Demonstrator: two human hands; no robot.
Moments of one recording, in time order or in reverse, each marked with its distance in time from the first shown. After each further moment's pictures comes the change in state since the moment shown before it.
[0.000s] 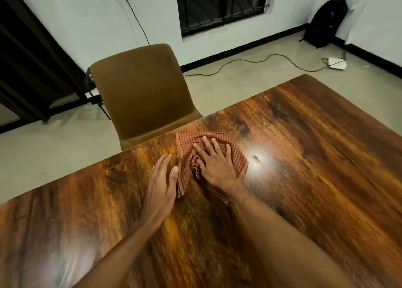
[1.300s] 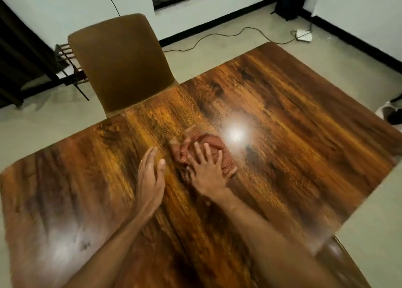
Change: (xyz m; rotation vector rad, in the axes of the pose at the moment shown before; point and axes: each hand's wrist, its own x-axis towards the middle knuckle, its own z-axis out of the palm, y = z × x) left_hand -0.137 -0.012 -0.027 -0.076 -0.030 0.051; right_hand -0.202 -0.061 0.039 -0.004 -0.036 0.123
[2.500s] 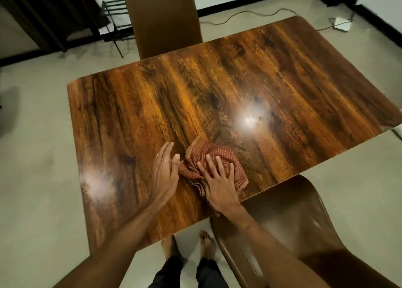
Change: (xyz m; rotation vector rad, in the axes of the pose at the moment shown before) left_hand -0.259 0.017 -0.028 0.006 0.044 -0.179; right_hand -0.275 -0.016 0.073 -0.054 -0.086 -0.188
